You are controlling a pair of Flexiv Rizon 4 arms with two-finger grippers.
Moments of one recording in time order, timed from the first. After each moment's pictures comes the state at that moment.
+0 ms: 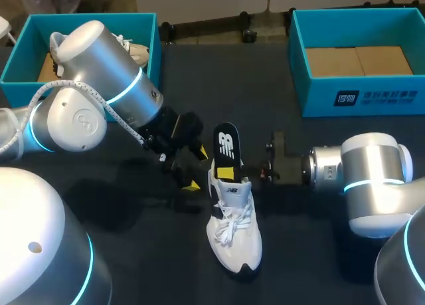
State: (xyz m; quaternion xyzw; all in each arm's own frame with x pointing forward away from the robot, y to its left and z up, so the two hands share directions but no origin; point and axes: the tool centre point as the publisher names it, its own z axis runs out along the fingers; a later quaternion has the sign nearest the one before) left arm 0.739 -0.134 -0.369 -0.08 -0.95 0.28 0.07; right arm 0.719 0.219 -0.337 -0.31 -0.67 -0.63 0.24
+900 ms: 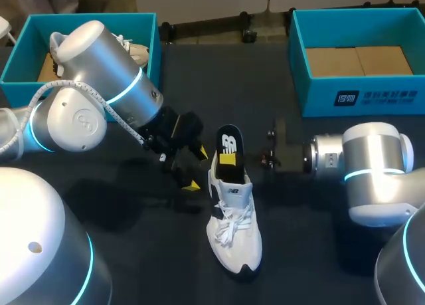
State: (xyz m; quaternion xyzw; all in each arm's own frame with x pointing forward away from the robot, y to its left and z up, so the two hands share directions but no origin) left arm 0.739 -0.134 -0.369 -0.08 -0.95 0.28 0.07; right arm 0.746 0.212 -0.329 -0.33 -0.66 -0.63 0.25
